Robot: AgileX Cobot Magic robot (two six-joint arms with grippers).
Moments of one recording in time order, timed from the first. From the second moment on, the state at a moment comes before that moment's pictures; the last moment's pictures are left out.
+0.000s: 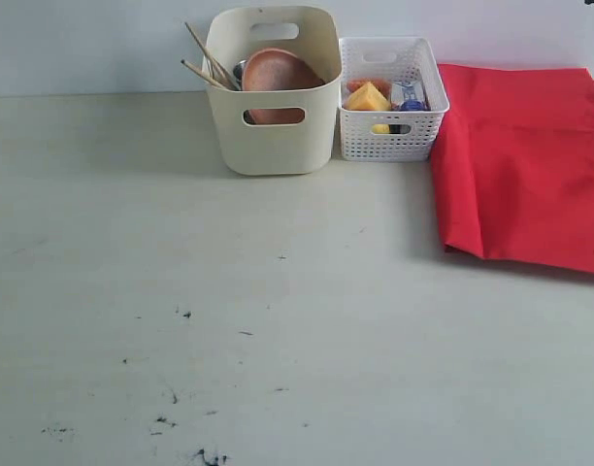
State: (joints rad) left arm 0.12 0.00 -0.02 0.16 0.04 -0.28; right arm -0.16 1.56 -1.14 0.52 0.45 -0.41
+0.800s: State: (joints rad) left arm 0.10 0.00 0.00 0.17 0.32 -0.24; right arm -0.16 1.56 -1.14 0.52 0.44 -0.41
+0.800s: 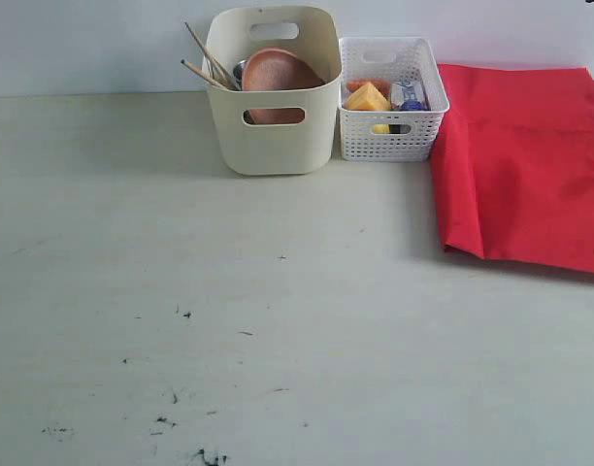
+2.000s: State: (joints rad) left arm 0.10 0.00 0.00 0.17 0.32 -0.24; right arm -0.16 0.95 -0.90 0.52 0.40 -0.41
